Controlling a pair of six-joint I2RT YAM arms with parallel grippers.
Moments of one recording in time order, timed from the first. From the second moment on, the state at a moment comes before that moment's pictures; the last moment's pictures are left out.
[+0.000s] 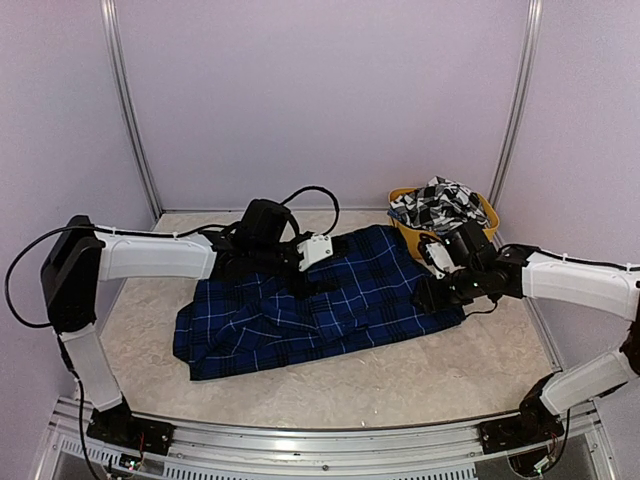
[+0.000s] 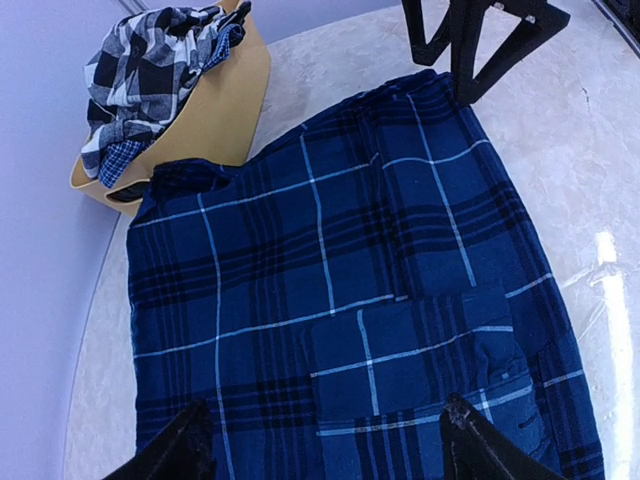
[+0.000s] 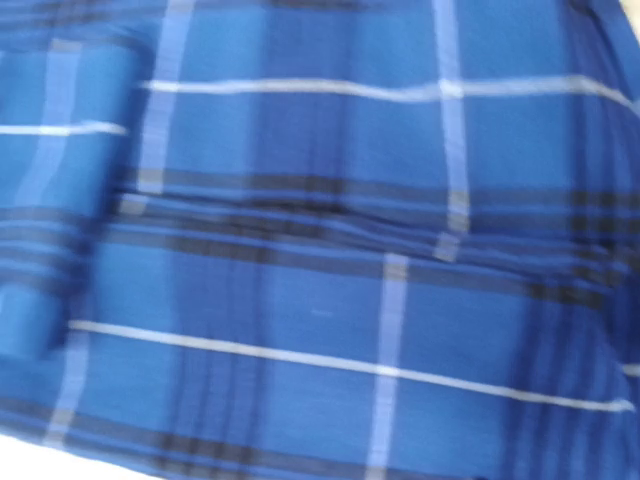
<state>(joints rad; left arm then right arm) -0.80 1.83 1.27 -0.01 0.30 0.71 0.60 1.33 0.85 -0.45 0.02 0.26</state>
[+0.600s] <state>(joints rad) -0.75 1.39 0.91 0.04 -0.03 0.12 0.94 1.70 1.19 -0.35 0.02 0.19</state>
